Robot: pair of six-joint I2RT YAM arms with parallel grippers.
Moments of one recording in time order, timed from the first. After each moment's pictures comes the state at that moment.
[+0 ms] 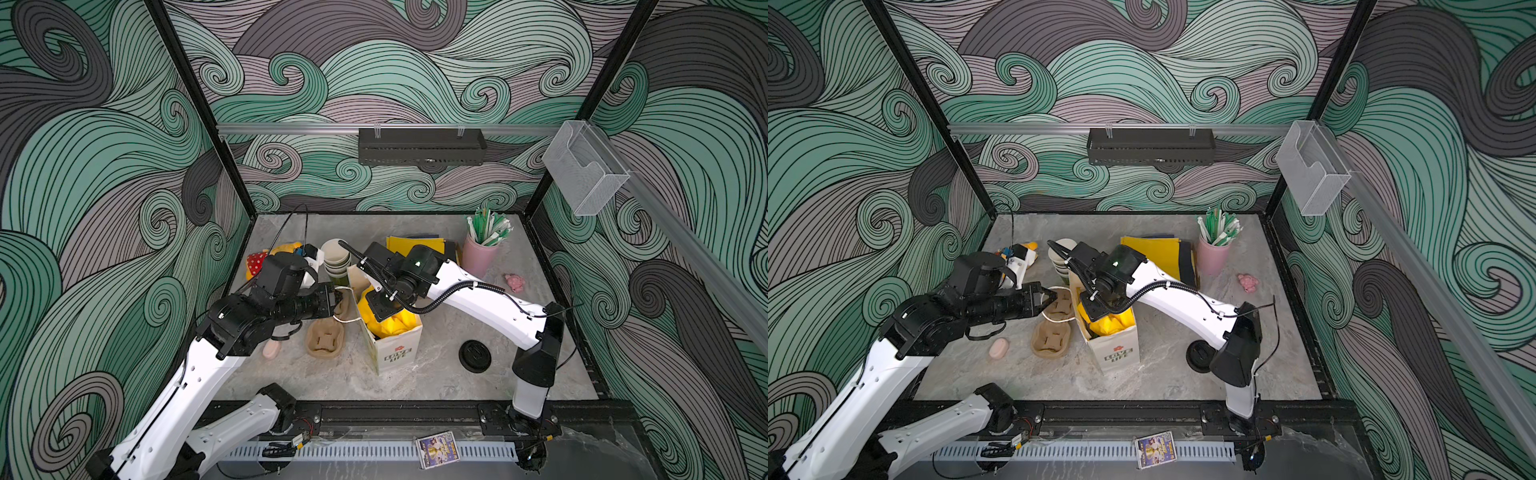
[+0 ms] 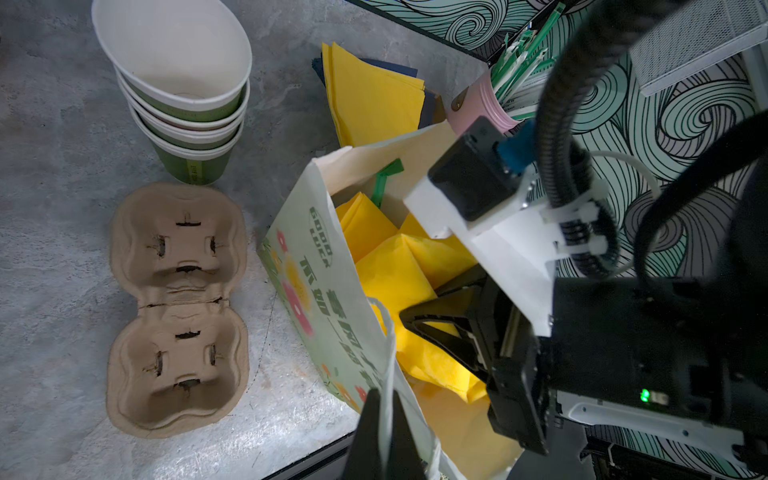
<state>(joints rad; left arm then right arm) -0.57 0.91 1.28 -1.08 0.16 -0.62 1.05 1.87 1.95 -1.33 -0.03 0.44</state>
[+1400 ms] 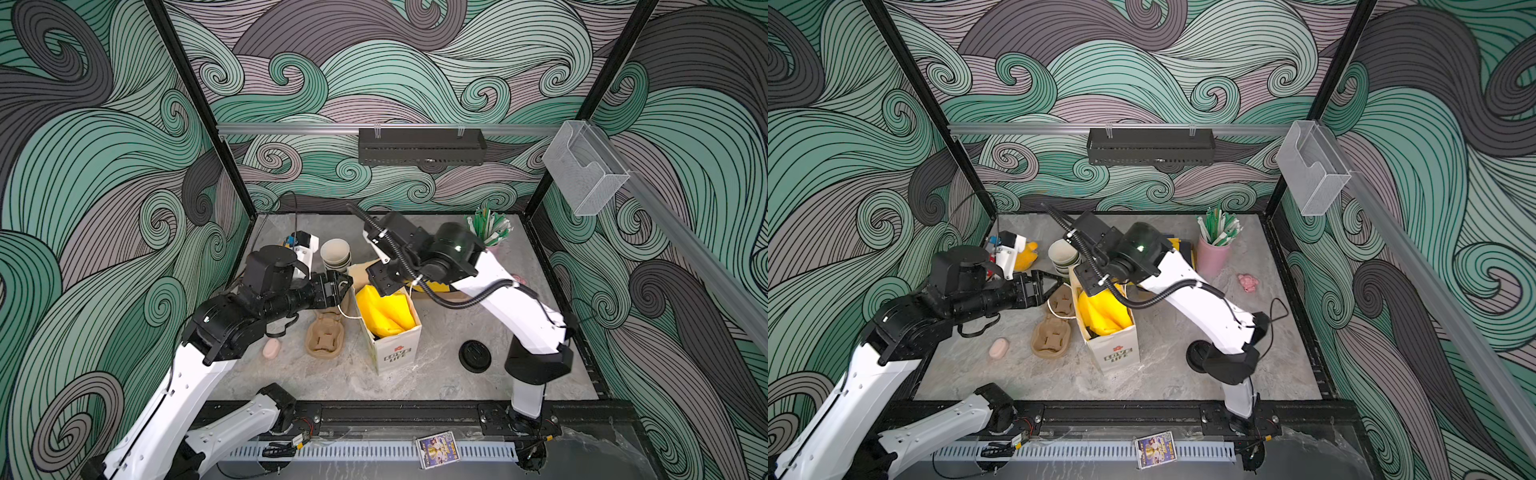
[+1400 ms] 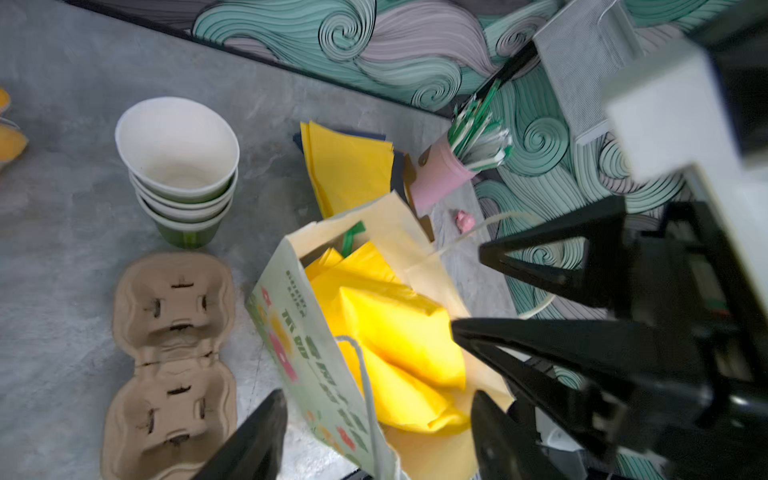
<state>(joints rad) -0.56 0.91 1.43 -1.03 0.08 -0.58 1.07 1.83 2.44 -1.52 0.23 0.33</state>
